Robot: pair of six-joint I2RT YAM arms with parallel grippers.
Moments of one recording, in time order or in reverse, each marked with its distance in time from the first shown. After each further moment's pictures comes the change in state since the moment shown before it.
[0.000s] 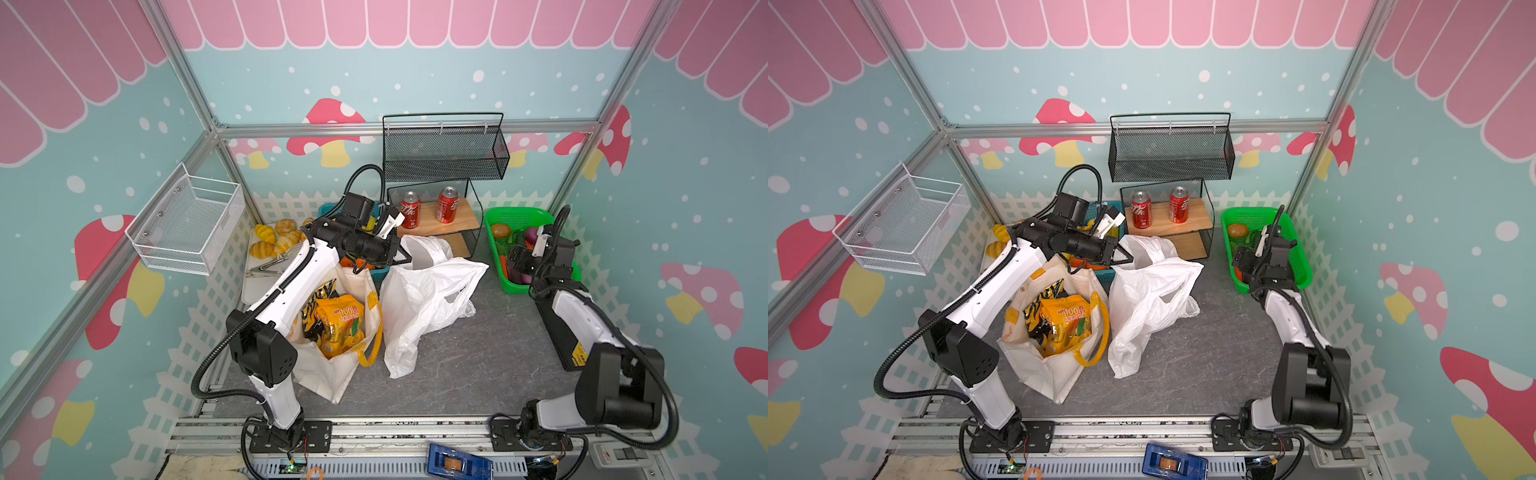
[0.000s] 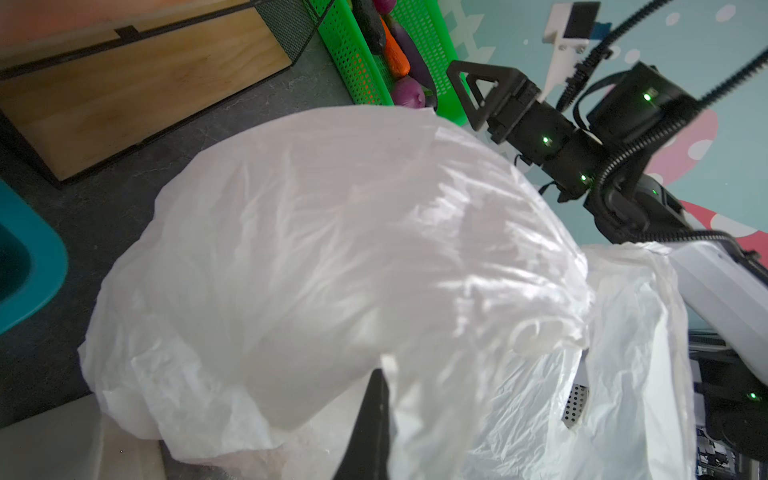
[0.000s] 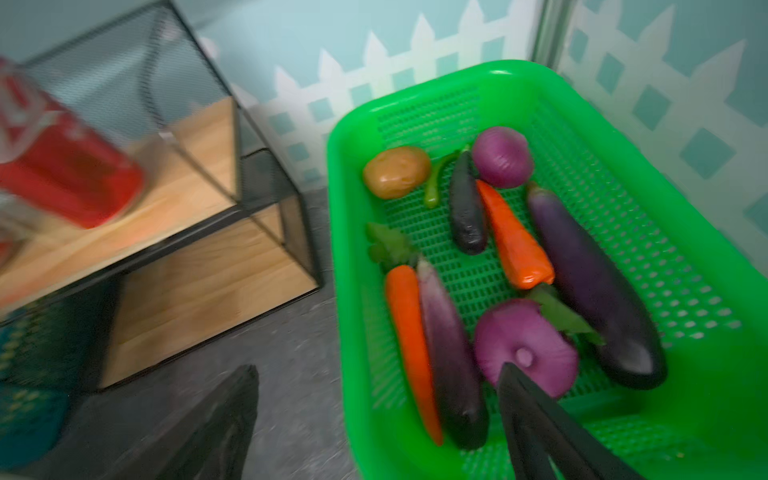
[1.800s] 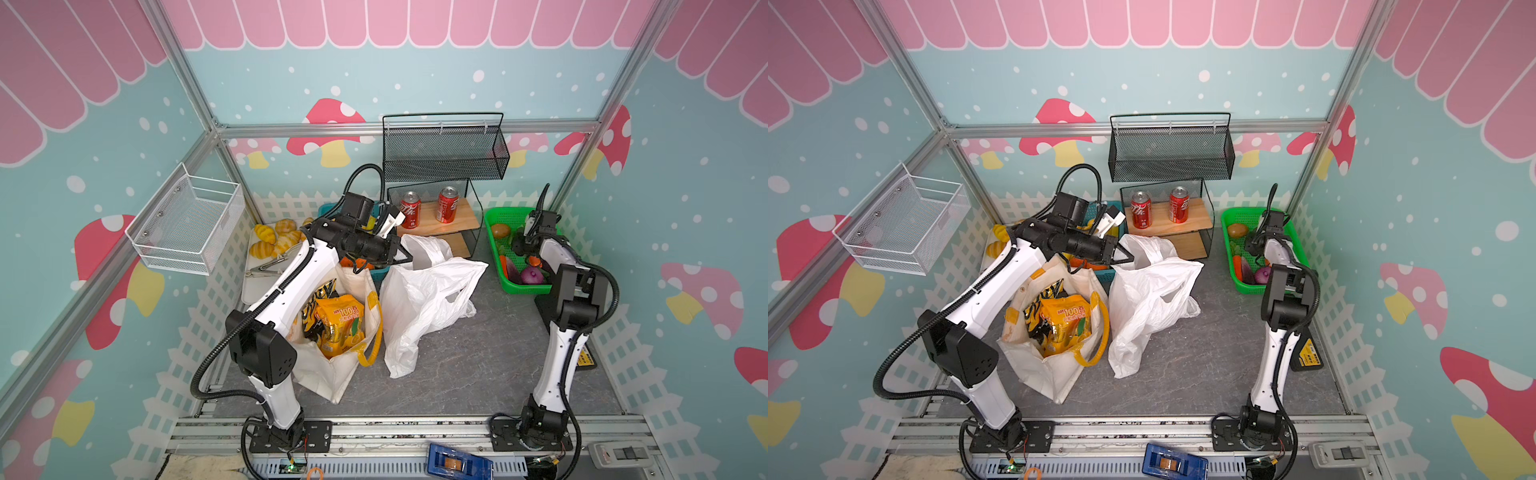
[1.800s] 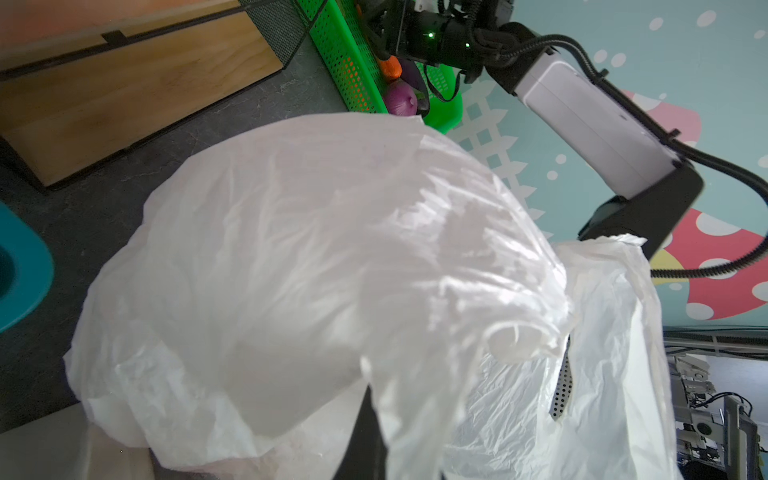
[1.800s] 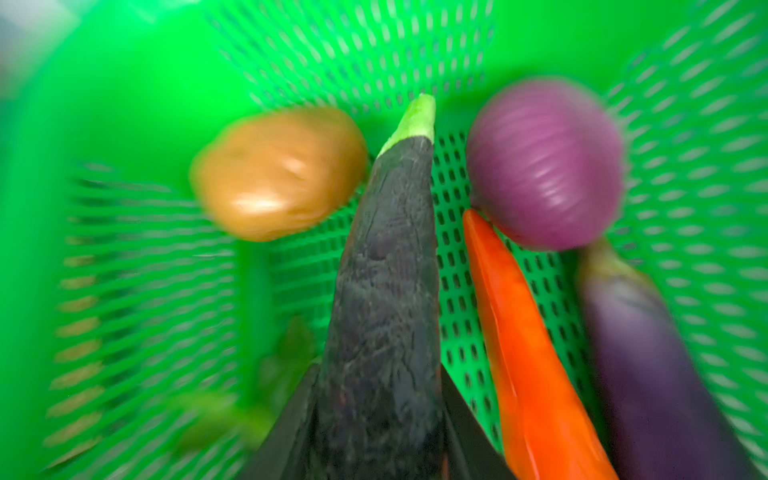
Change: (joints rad) left arm 0.000 -0.004 -0.006 0.018 0.020 -0.011; right arm -0.062 0.611 0.678 -0.317 -0.073 -0.124
